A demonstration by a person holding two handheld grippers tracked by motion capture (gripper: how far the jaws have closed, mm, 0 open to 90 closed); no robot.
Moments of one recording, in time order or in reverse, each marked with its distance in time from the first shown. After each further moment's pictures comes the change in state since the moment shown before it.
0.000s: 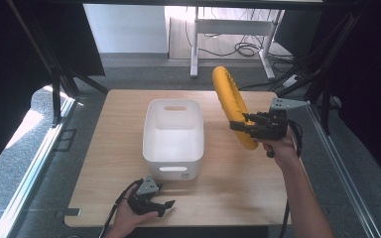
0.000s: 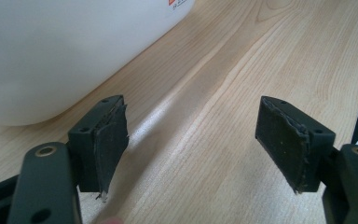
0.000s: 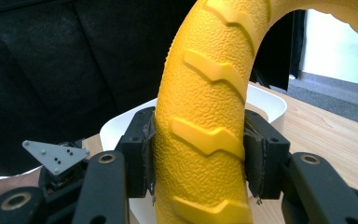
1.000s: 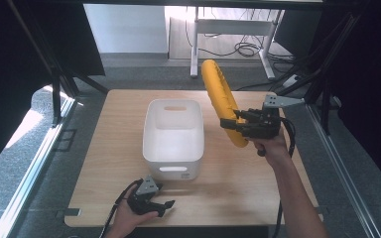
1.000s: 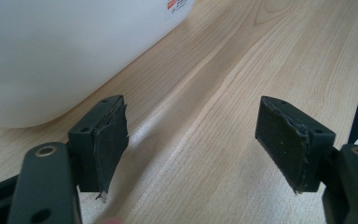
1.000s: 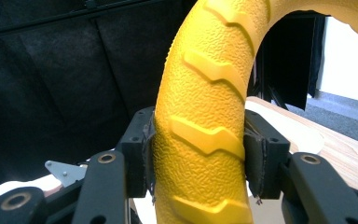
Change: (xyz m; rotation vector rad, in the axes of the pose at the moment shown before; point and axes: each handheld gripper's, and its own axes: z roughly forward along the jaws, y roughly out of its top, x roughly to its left) left arm 0.000 0.000 -0.001 -0.007 -0.003 -0.001; right arm 0.024 0.017 0.017 -0.055 0.059 -0.031
